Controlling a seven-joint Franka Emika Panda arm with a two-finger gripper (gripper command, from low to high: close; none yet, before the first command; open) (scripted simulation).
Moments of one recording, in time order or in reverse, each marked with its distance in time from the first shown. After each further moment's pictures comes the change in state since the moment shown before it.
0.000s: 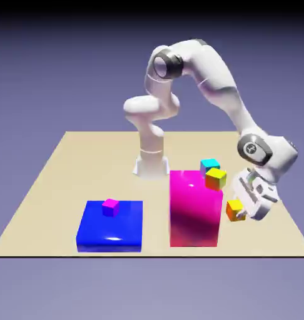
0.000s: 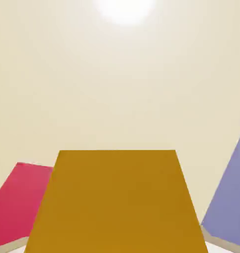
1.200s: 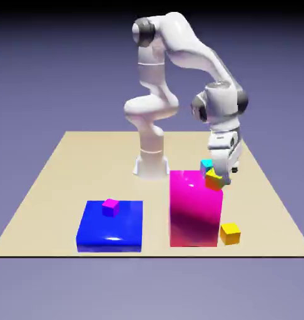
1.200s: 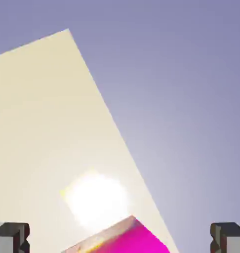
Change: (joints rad) arm 0.110 -0.324 -0.306 -0.279 0.557 0.528 -0.110
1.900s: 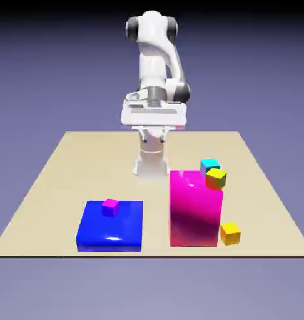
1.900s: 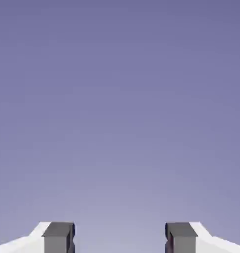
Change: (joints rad) arm -0.479 -0.618 0.030 -0.552 -0.021 0.605 0.714
